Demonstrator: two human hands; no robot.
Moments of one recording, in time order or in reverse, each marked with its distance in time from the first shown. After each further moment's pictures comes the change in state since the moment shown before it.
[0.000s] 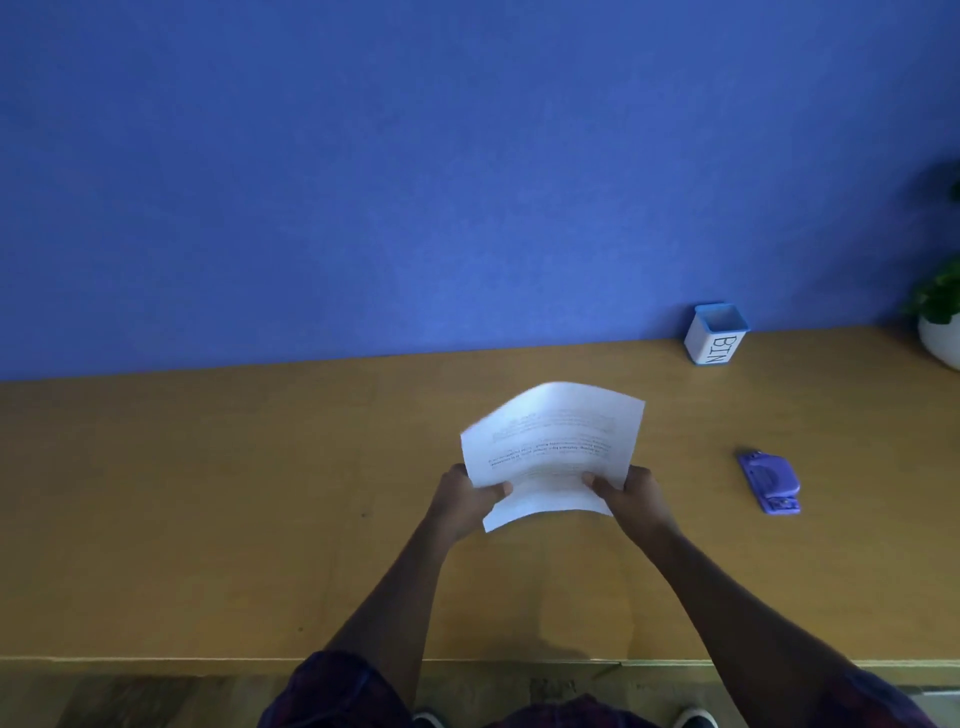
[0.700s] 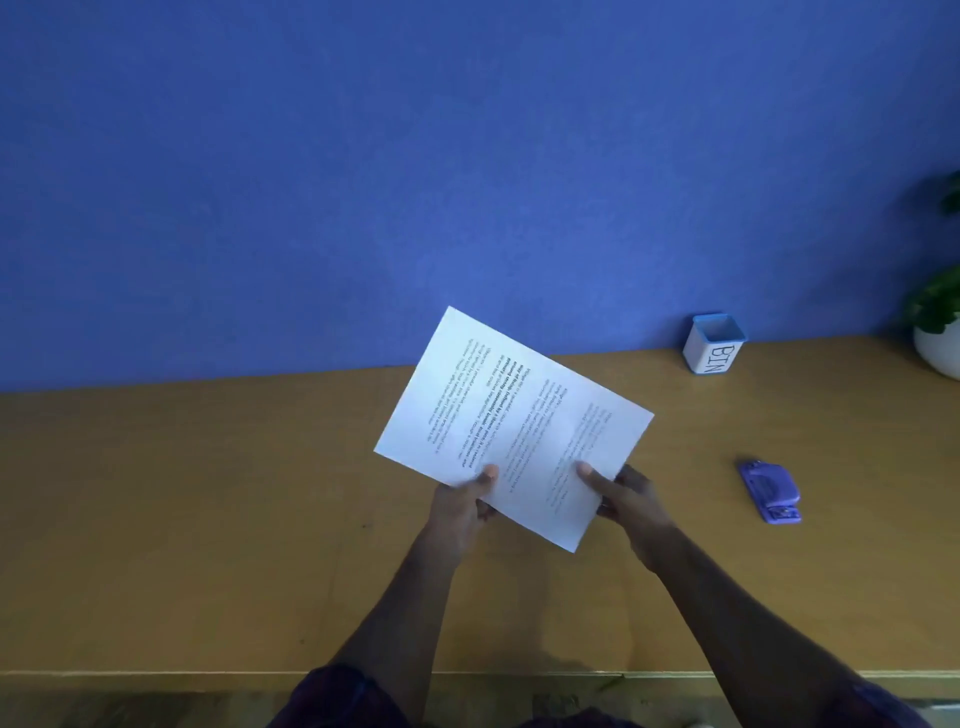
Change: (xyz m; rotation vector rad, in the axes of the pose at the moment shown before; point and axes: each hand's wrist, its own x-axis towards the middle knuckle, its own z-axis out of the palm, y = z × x) left_hand -0.005 0.003 0.006 -0.804 0.024 -0.158; right_hand -0.002 -0.014 0.000 0.520 -0.187 0.128
